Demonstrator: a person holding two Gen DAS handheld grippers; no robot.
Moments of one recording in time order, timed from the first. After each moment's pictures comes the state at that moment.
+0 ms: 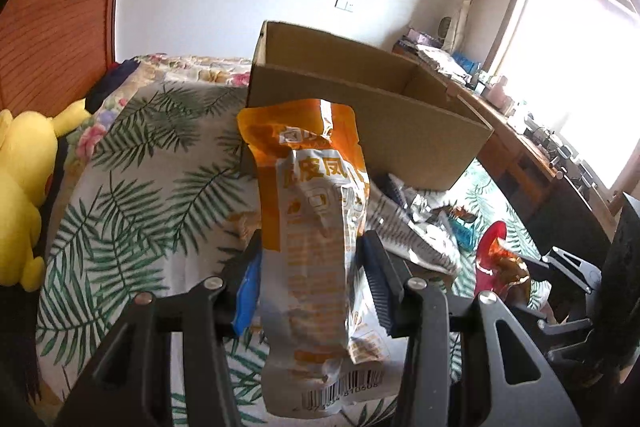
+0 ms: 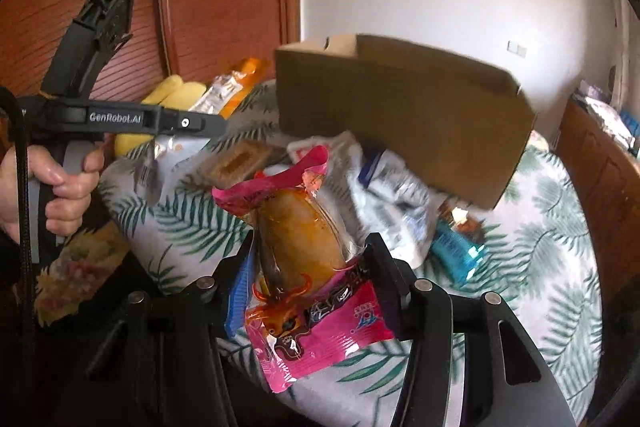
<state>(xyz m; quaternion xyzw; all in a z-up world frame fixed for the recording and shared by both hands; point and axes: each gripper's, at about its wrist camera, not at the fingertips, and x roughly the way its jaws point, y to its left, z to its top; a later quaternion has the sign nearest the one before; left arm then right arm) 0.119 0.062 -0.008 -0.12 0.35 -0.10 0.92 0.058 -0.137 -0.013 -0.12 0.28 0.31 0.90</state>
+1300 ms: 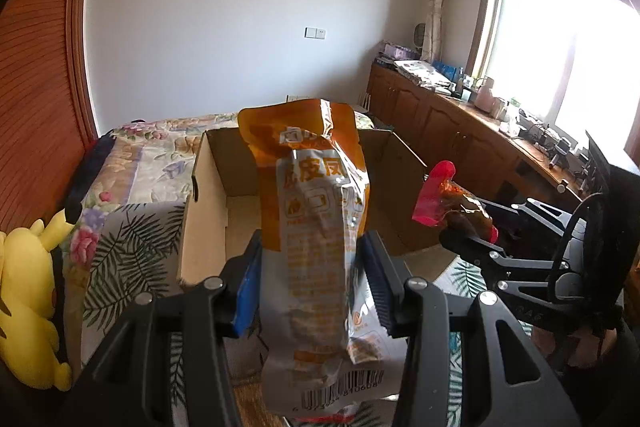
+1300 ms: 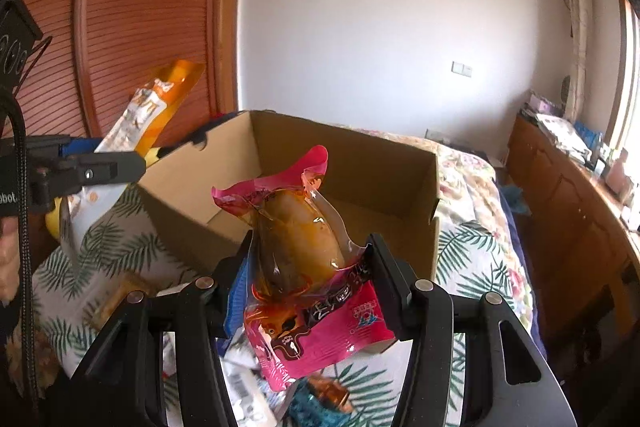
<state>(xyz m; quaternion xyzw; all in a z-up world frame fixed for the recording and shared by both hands) 0.229 0.020 0.086 -0.05 0.31 -0.11 0.94 0.197 -0.148 0.068 -0.10 0.26 0.22 0.94</state>
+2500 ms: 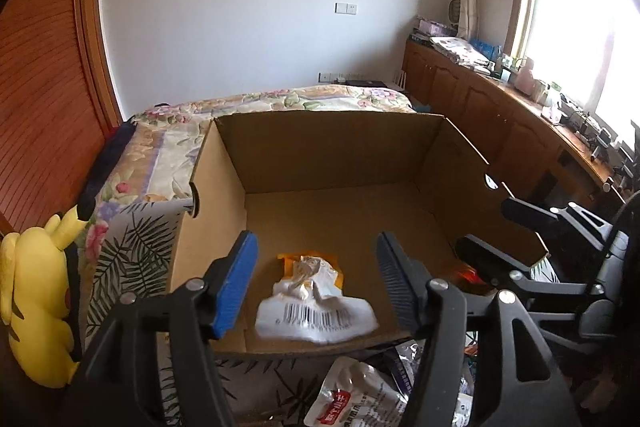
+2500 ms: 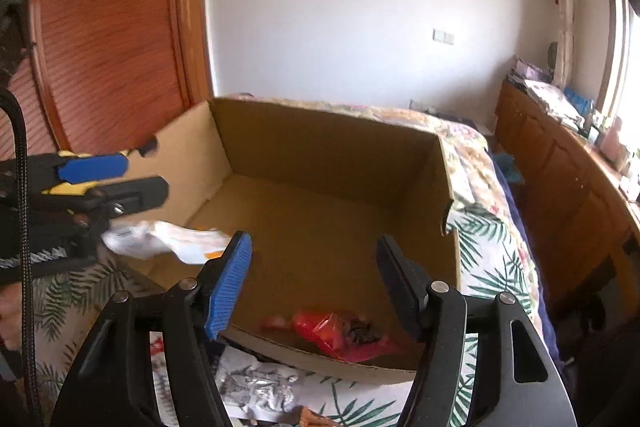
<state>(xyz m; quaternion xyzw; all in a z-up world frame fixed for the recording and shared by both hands) 0.293 0.004 0.063 -0.02 0.35 -0.05 0.93 0.244 -0.129 0.054 -0.08 0.30 0.19 0.93</state>
